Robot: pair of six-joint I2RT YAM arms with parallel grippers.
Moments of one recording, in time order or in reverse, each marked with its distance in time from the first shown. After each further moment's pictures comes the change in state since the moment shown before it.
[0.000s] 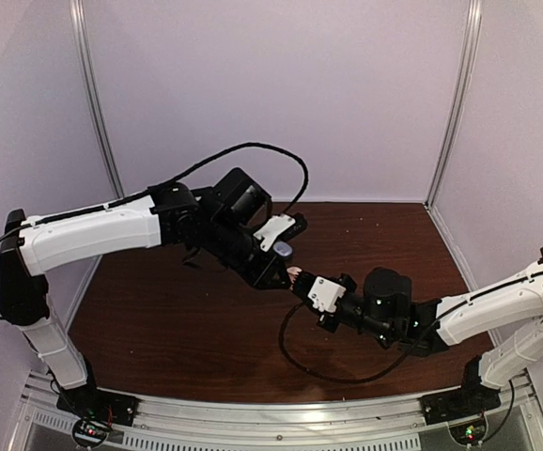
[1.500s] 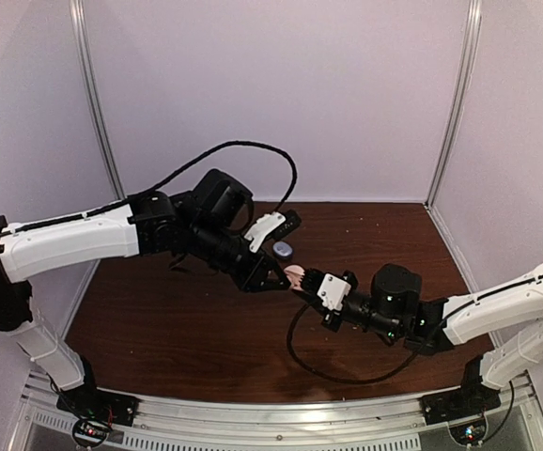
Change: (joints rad) left arm 0.005 -0.119 -0.145 0.150 0.092 0.024; right arm -0.022 -0.046 -0.024 0.039 -0.103 0.019
